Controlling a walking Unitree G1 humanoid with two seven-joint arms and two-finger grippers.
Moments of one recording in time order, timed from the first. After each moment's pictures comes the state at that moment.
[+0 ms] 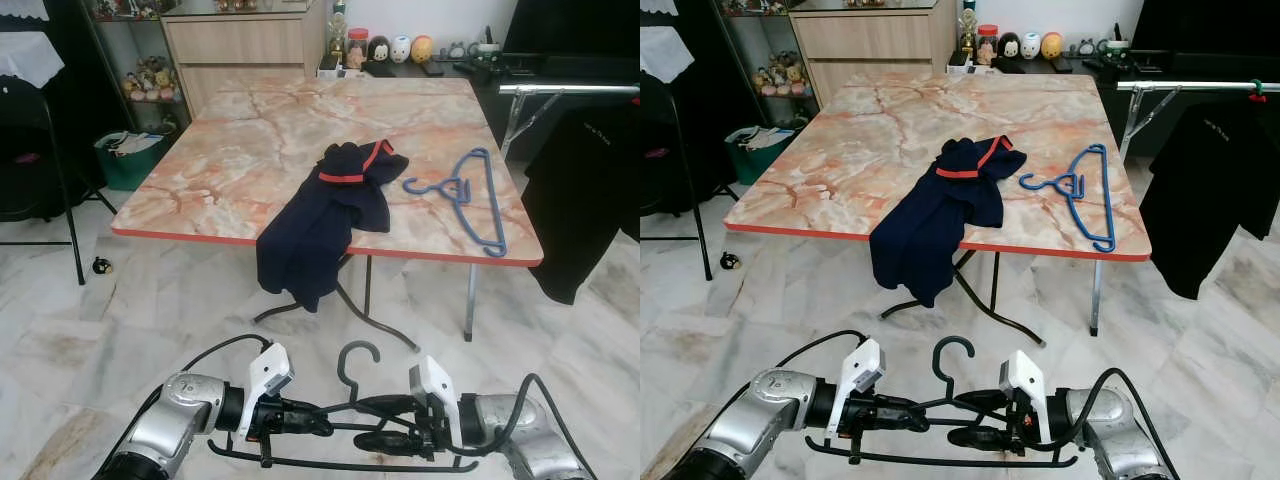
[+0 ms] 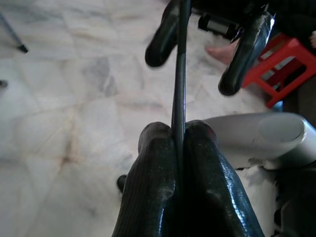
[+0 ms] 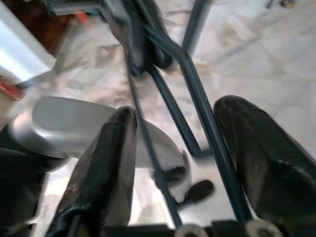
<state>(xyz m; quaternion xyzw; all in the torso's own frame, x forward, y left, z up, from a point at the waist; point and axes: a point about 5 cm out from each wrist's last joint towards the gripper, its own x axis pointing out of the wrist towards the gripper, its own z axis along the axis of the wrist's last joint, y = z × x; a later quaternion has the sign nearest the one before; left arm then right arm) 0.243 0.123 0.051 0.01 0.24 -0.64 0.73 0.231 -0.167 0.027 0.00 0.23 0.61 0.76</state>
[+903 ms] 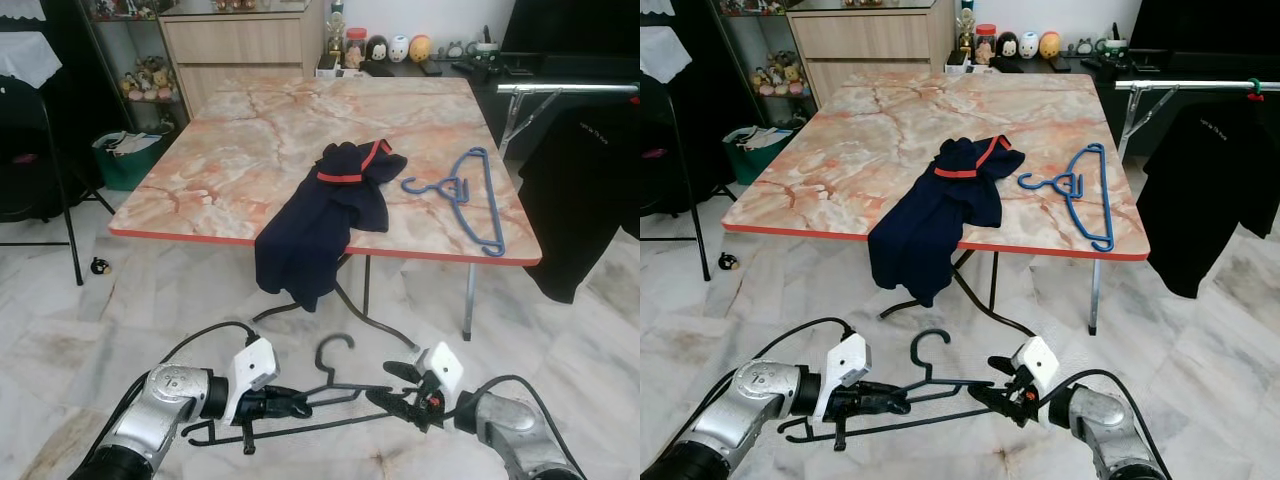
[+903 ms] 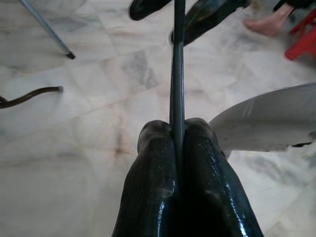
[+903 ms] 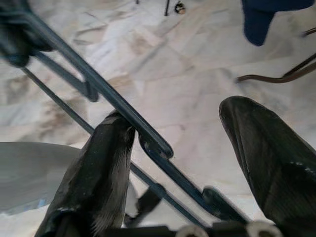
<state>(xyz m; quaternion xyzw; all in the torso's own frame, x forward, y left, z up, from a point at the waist) 0.256 0.137 0.048 0.12 0.20 -0.61 0.76 0.247 -0.183 0.005 0.01 0.23 0.46 0.86</state>
